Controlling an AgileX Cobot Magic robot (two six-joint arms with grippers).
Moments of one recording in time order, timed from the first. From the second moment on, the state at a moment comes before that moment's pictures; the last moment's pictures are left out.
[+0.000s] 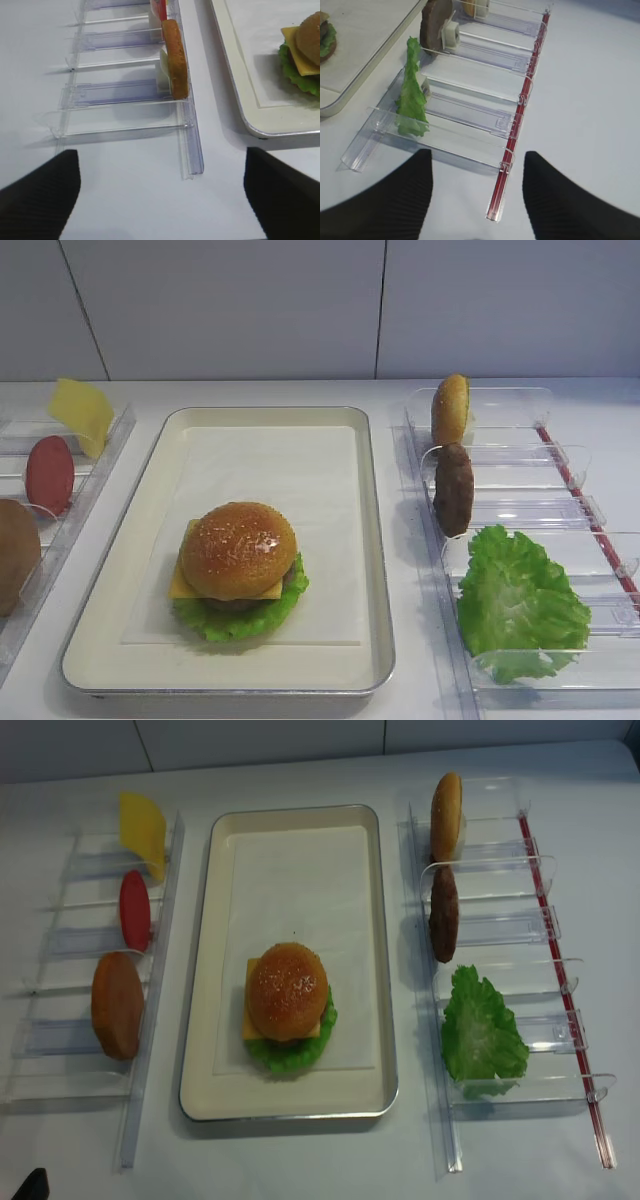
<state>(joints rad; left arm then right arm) -0.03 -0.02 -0.53 0.05 1.26 -0.02 0.30 0.01 -0.47 0.02 1.14 -0.03</state>
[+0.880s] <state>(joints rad) -0.03 -0.02 -0.53 0.05 1.26 -0.02 0.27 -0.01 -0.47 0.03 1.14 -0.04</state>
